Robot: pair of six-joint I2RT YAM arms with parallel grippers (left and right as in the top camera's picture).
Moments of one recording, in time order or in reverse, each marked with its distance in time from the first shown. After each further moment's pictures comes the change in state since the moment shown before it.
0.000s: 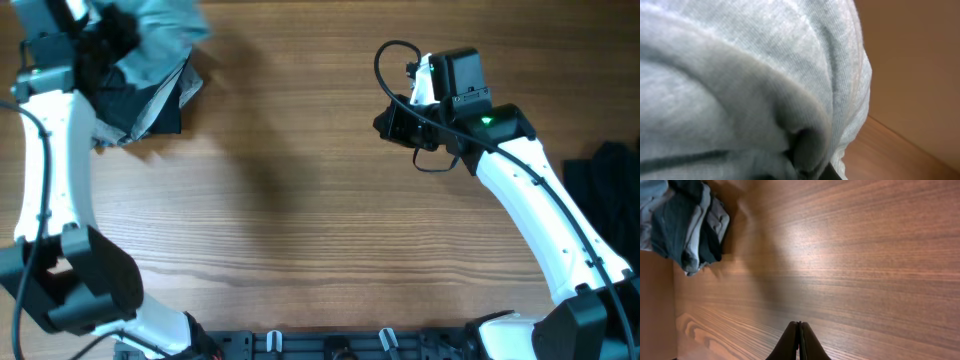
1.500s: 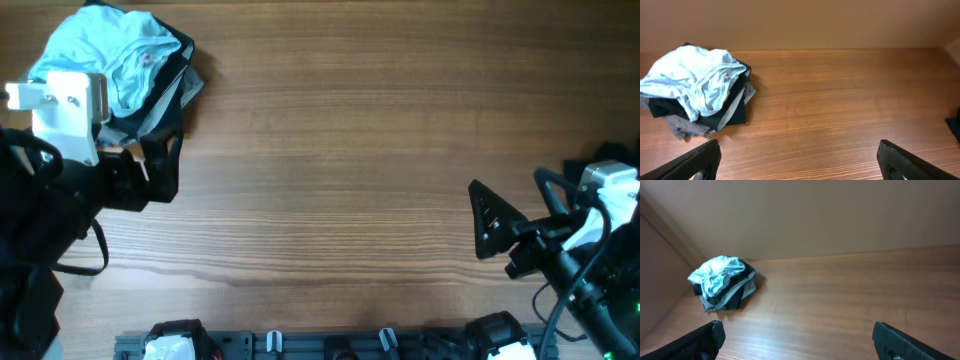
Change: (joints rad) left arm -0.194 -0.686 0.229 -0.867 -0.009 0.455; right arm 0.000 -0.912 0.039 -0.284 0.327 -0.258
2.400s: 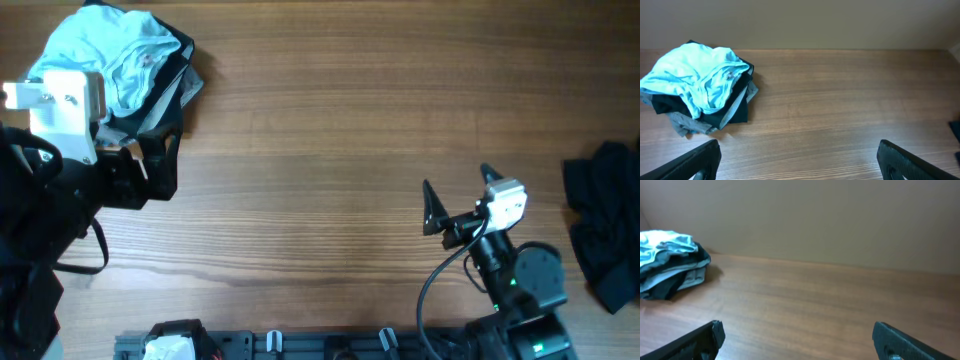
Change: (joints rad) left arm 0.000 0.000 0.000 0.000 -0.015 -0.014; right arm 0.000 -0.357 -1.019 0.851 0.073 -0.225
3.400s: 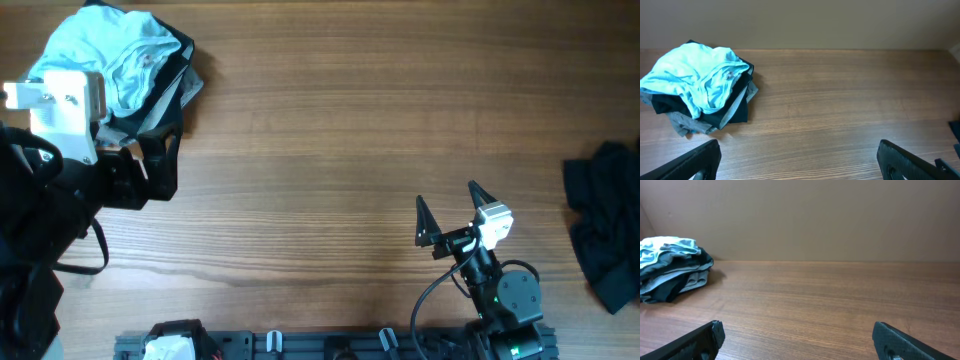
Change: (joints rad) left arm 0.000 0.000 0.000 -0.001 0.000 0.000; right arm 0.000 -0.248 -0.276 0.114 -0.008 0.048
